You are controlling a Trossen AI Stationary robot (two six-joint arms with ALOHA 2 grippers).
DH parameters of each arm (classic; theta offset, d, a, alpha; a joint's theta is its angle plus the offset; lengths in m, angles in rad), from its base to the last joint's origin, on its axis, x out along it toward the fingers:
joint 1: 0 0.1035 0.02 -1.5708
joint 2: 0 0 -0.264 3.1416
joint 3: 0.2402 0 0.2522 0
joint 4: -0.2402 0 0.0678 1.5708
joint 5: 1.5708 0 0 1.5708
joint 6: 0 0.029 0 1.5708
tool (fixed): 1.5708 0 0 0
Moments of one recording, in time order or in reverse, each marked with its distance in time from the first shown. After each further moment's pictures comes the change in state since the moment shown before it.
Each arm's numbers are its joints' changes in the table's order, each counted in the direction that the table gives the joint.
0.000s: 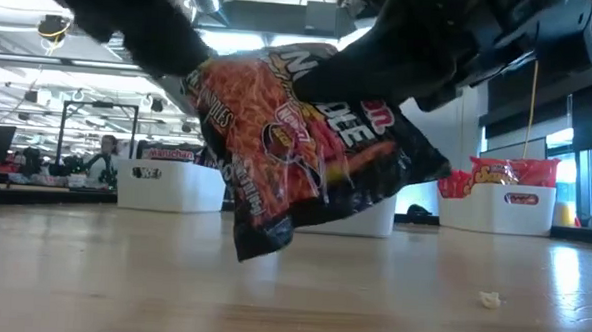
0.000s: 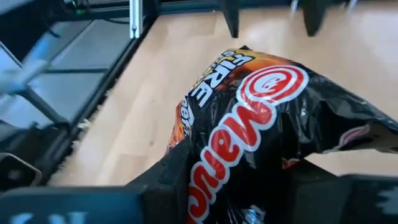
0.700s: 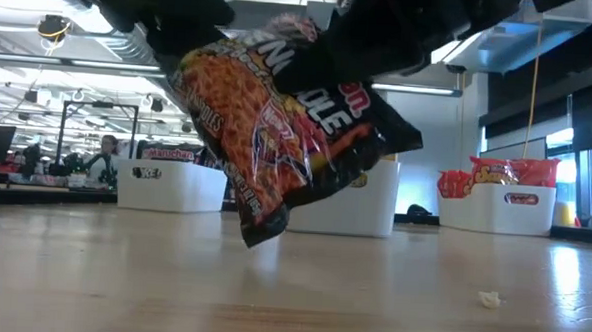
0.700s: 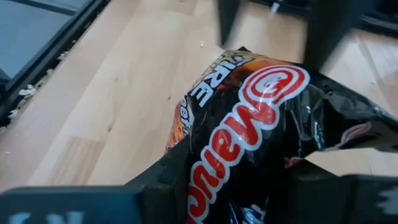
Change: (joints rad) left arm 0.066 0.003 0.000 0.098 0.137 0.005; right arm 0.020 0.000 0.218 -0.393 0.135 -0.198
